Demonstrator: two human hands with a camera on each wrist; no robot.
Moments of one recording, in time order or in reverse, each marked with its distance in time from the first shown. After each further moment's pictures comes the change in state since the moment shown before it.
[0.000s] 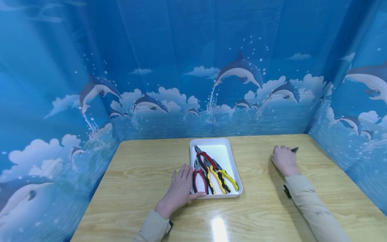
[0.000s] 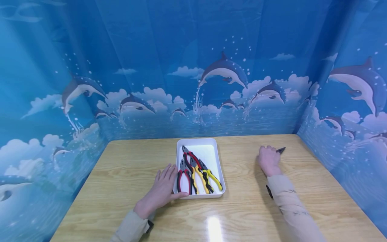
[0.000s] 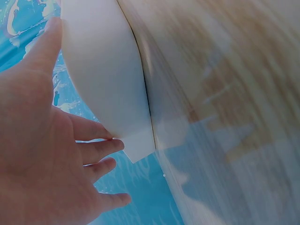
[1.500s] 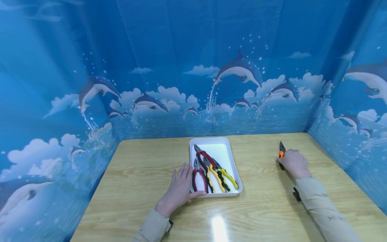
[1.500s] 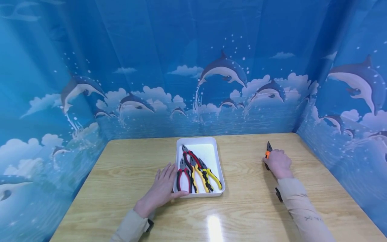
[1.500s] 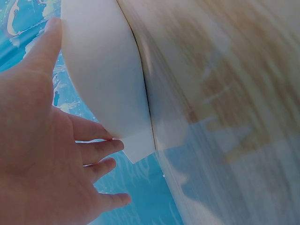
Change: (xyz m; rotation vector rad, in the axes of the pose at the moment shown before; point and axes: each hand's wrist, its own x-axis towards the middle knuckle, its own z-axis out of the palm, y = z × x) left_hand 0.000 0.002 -0.001 -0.010 0.001 -0.006; right_hand -0.011 0.029 -0.007 0.025 -0.150 0.237
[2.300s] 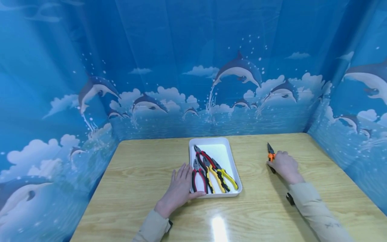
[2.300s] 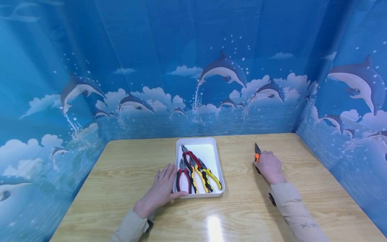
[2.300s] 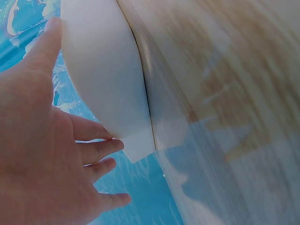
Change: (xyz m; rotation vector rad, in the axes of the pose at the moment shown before) left_hand 0.000 -0.001 0.002 0.018 0.012 0.004; right_hand -0.023 -0.031 0.008 -0.024 0.030 -0.133
